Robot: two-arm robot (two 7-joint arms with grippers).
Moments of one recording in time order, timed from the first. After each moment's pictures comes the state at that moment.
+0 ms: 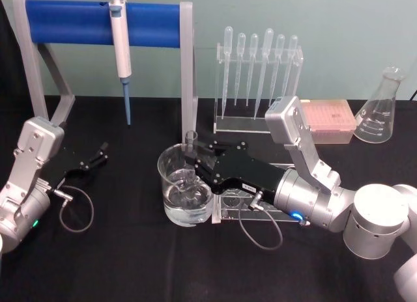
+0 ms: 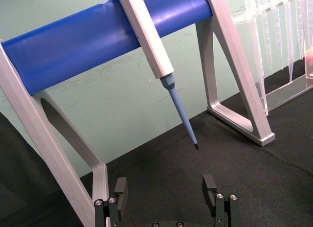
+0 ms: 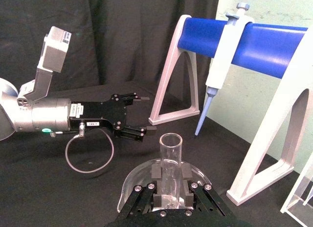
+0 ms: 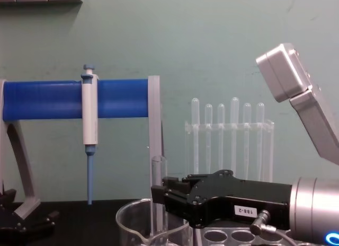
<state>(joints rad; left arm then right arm) -0.20 0.60 0.45 -1.41 -0.25 -0.12 0.03 0.35 0.39 -0.57 -1.49 0.35 0.03 0.51</state>
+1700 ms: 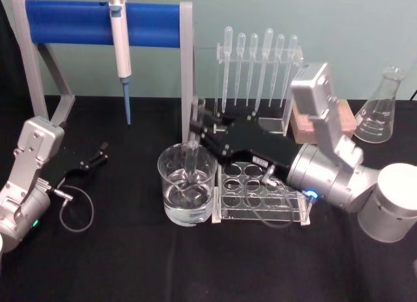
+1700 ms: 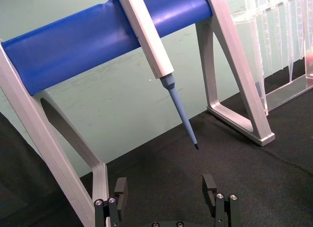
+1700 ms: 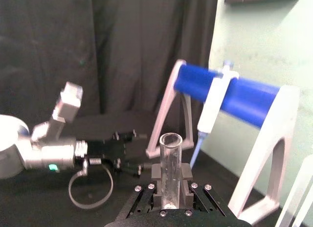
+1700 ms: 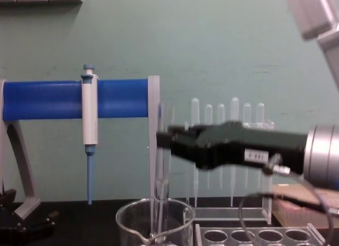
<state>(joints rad) -0.20 0.60 0.45 -1.41 -0.25 -0.12 0.03 0.34 0.42 -0.51 -1.62 0.40 0.04 0.52</state>
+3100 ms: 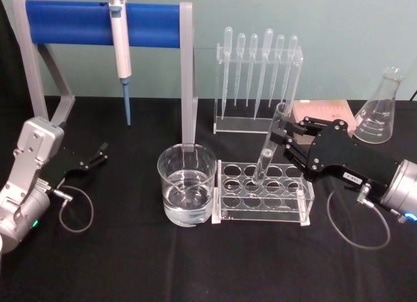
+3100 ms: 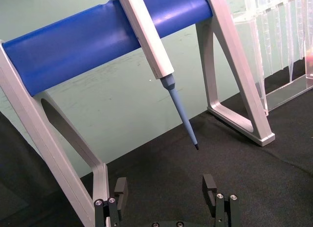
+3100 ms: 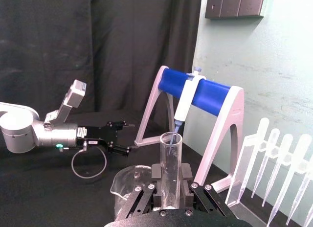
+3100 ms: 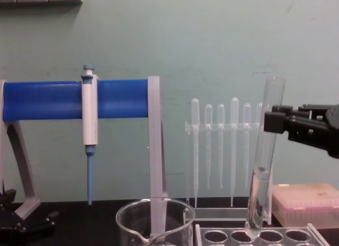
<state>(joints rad) -0.20 0.60 0.45 -1.41 -0.25 -0.12 0.03 0.14 0.69 -0.32 -1.79 0.57 -0.06 0.58</state>
